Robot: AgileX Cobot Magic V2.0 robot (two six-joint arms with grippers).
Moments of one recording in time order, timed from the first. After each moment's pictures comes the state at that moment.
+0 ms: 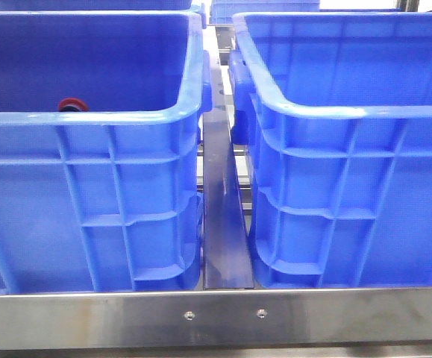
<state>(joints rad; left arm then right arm) -0.07 0.05 -0.22 0.05 0.24 -0.15 0.05 -0.01 0.03 -0.03 -0.13 0.08</state>
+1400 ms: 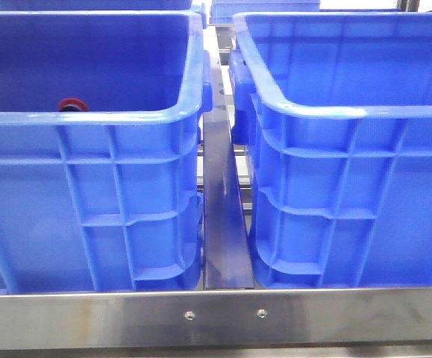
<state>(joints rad) -0.07 0.85 -0.86 0.05 0.80 -0.14 0.05 -0.01 0.03 -0.03 -0.13 0.08</state>
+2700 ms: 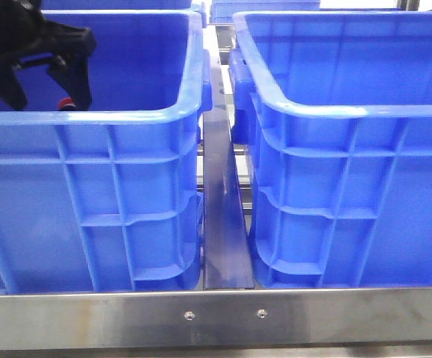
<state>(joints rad) -0.28 1.74 -1.39 0.00 0.74 -0.14 0.05 -0.01 0.03 -0.03 -0.13 0.08</state>
